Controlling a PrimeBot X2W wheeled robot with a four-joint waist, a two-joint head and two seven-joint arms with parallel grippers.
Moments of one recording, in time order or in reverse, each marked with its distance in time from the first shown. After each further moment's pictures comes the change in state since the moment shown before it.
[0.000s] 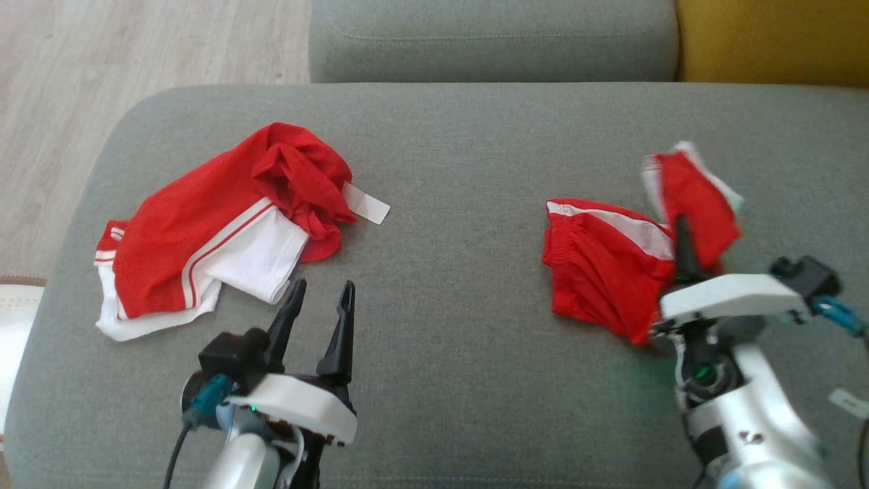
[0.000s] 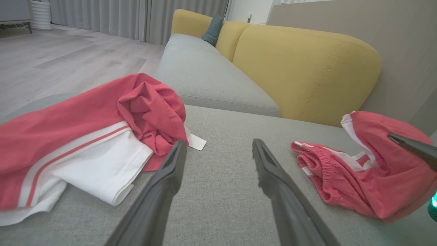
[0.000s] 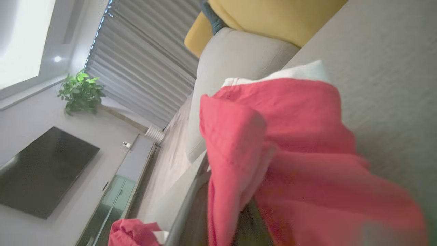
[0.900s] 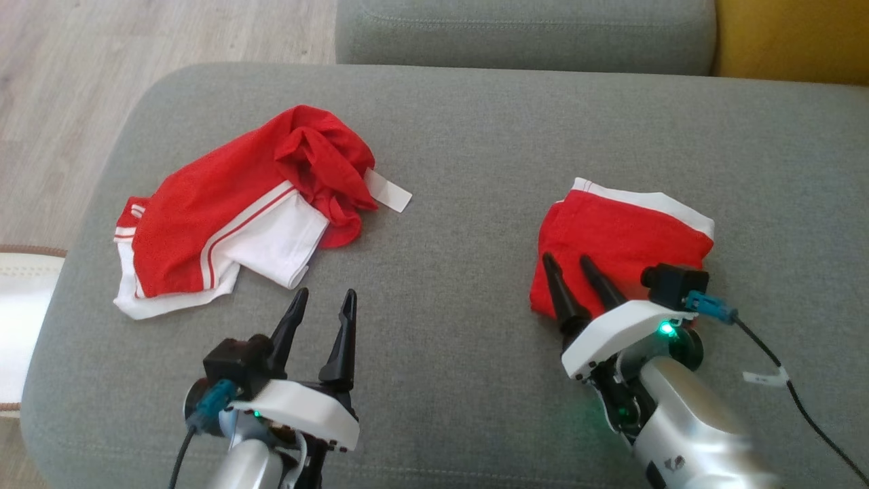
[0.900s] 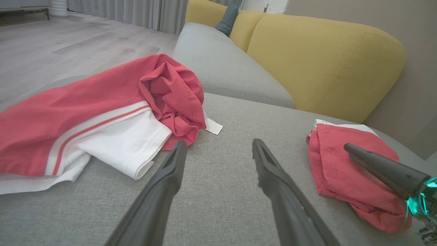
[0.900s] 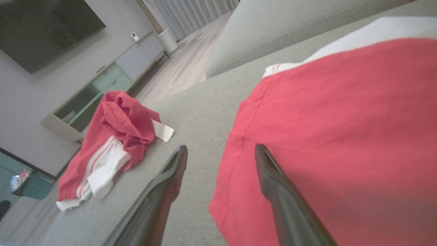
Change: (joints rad) left arm 0.012 0.000 -0.010 0.010 -0.006 0.010 0.000; right arm -0.055 -0.002 0.407 0.151 -0.201 0.000 -0.102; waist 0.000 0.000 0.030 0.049
